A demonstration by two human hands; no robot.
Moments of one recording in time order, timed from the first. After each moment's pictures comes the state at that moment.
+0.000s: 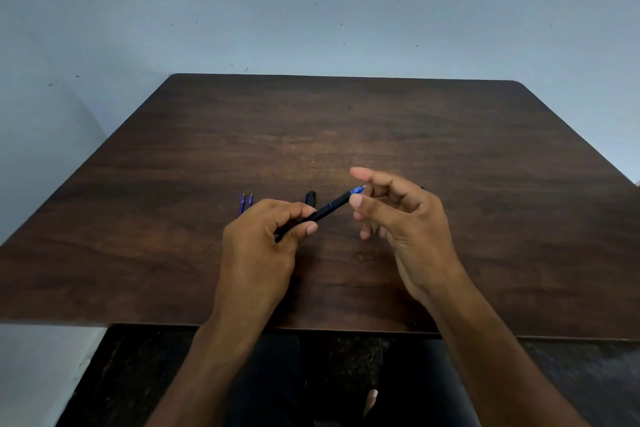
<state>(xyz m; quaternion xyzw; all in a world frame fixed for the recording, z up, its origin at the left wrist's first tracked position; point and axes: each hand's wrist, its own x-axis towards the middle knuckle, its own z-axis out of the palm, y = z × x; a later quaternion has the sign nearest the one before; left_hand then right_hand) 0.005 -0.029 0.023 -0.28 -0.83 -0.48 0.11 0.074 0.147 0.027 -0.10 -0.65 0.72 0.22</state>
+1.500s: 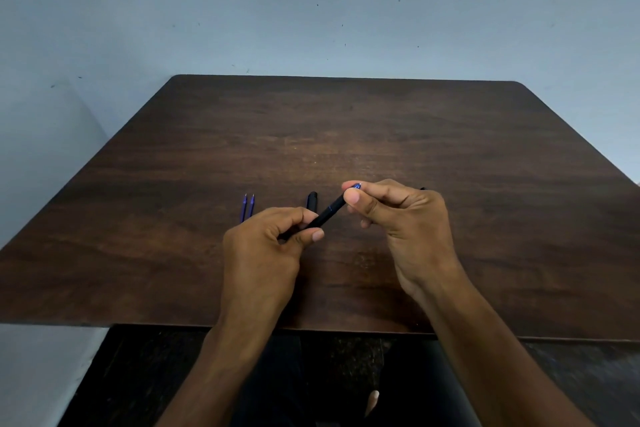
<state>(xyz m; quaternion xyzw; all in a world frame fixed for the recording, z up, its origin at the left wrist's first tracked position) 0.012 -0.026 0.024 -0.24 -0.81 -0.52 0.11 0.067 0.142 0.030 -0.10 -0.65 0.70 0.26</state>
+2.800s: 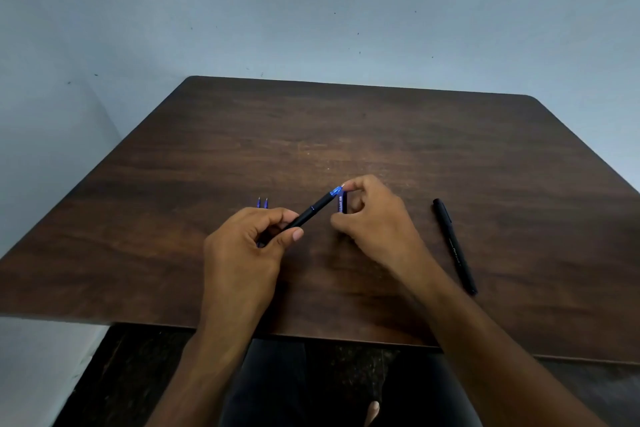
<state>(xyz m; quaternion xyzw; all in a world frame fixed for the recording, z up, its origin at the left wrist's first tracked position) -0.004 -0.055 0.021 -0.19 -0.83 -0.52 0.12 0.021 0.125 0.030 -0.22 -0.84 0.48 0.11</state>
